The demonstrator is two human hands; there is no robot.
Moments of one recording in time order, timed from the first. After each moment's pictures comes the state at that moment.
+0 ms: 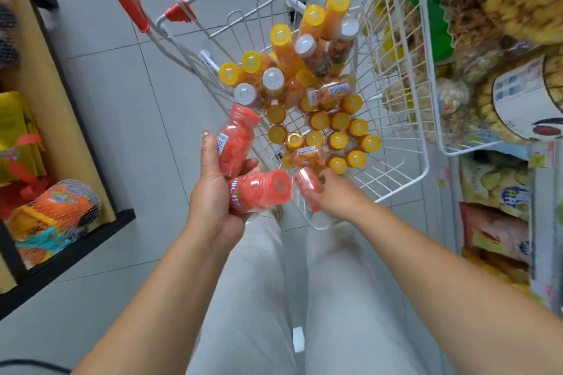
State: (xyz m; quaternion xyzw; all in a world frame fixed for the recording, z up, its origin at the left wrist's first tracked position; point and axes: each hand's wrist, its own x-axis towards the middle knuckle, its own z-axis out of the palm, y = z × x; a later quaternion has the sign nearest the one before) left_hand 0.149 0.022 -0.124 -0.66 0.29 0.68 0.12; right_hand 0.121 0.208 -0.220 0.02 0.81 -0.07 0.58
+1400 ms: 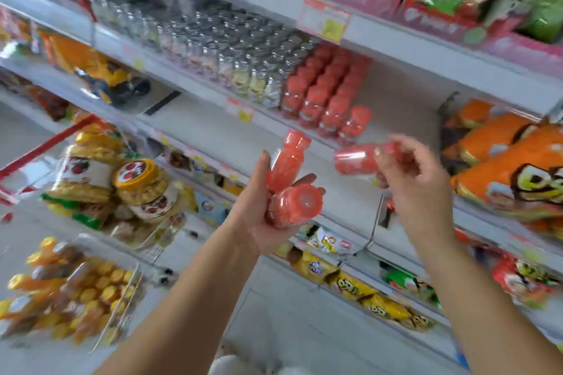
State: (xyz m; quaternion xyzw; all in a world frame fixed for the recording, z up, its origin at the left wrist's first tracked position) left_hand 0.297 0.541 0.265 -0.13 0.35 0.76 0.54; right_hand 0.415 0.705 0.289 0.31 0.77 -0.43 -0.34
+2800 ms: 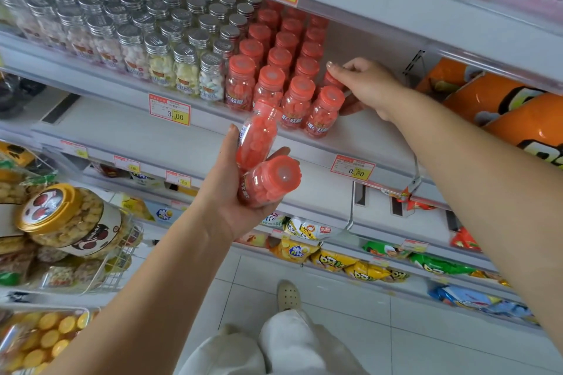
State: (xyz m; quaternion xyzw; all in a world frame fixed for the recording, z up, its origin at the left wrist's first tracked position) left_hand 0.224 0.613 0.243 -0.13 0.40 0.68 0.60; right_hand 0.276 0.865 0.277 0.41 0.77 -0.47 -0.13
